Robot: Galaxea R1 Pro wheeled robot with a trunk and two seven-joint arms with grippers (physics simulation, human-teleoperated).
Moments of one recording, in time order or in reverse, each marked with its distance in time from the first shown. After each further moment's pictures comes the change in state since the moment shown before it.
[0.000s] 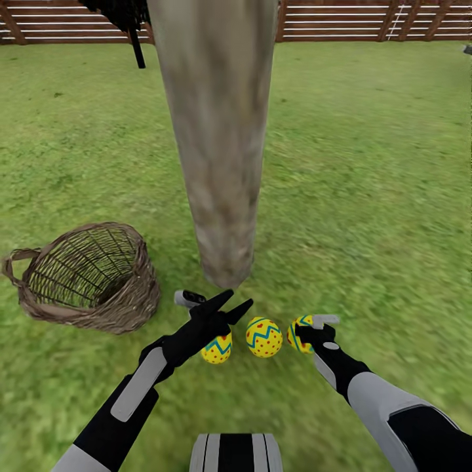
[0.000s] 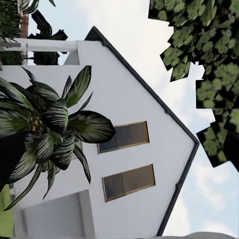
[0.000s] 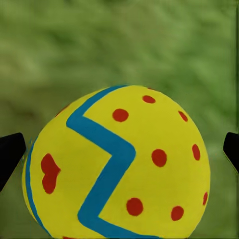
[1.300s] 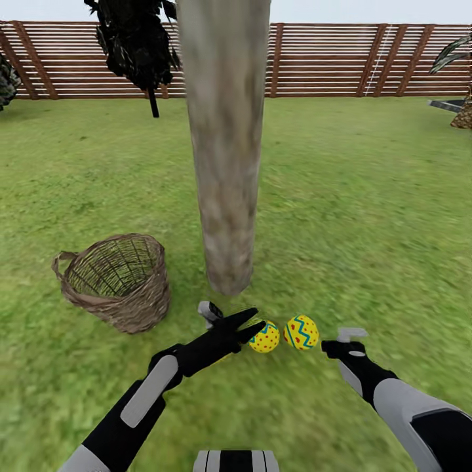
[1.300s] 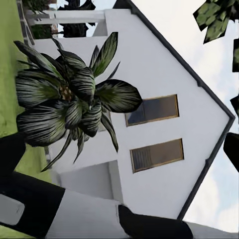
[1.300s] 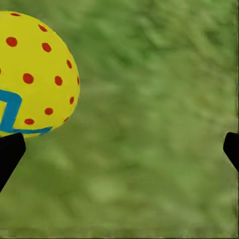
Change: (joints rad) left arm -0.003 -0.001 -0.080 0.069 -0.008 0.009 0.154; right arm 0.012 -0.113 -0.006 0.060 -0.008 0.100 0.002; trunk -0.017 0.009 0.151
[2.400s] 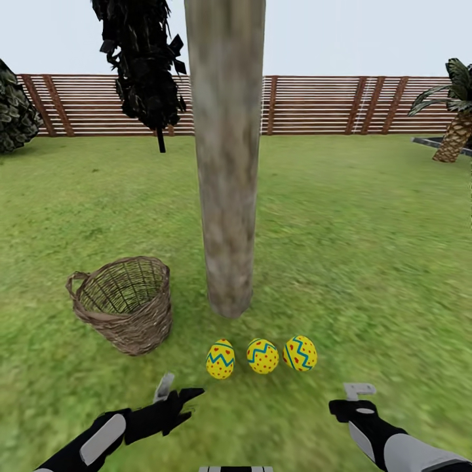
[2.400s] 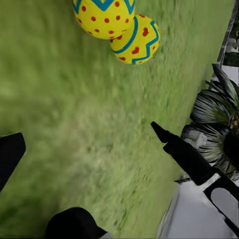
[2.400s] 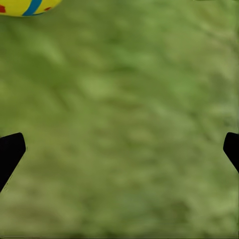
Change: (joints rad) left arm 0.003 0.218 -0.116 0.652 -0.008 -0.081 0.167; right arm 0.187 0.014 0.004 0.077 0.002 -0.001 0.005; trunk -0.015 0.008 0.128
